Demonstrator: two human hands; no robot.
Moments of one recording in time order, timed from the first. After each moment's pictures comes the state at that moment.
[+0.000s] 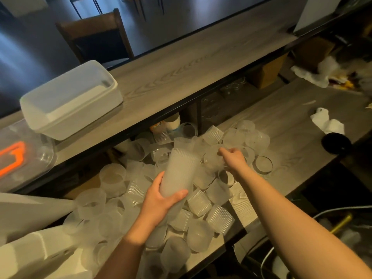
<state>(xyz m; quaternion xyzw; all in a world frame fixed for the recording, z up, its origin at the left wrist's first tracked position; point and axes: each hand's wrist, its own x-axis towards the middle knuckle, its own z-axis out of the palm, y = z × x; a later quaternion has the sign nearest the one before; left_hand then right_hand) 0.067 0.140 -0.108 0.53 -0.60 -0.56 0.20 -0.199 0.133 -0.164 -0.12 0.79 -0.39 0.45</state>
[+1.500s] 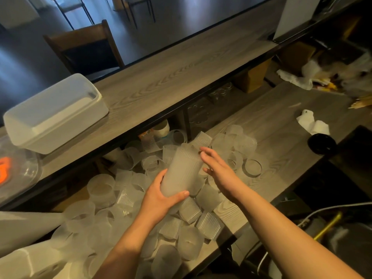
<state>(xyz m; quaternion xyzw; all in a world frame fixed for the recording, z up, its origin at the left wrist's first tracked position) 0.027 0.134 -0.093 0.52 -0.67 -0.50 0.16 -0.178 0.179 -0.100 -0.31 0.60 -0.49 0.55</state>
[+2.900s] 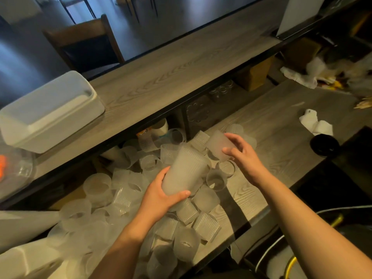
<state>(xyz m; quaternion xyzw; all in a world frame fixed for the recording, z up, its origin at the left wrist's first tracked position) 0.012 0.129 -0.101 0.52 -0.69 -0.48 0.14 -0.263 0.178 -0.112 -0.32 0.62 -0.53 0.48</state>
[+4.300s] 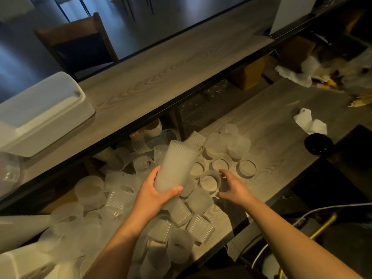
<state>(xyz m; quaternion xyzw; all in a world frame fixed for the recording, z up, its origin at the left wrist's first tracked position) 0.003 0.124 -0.095 0.53 -0.66 -0.51 0.15 -0.264 0.222 -0.235 -0.48 0.75 -0.21 0.40</state>
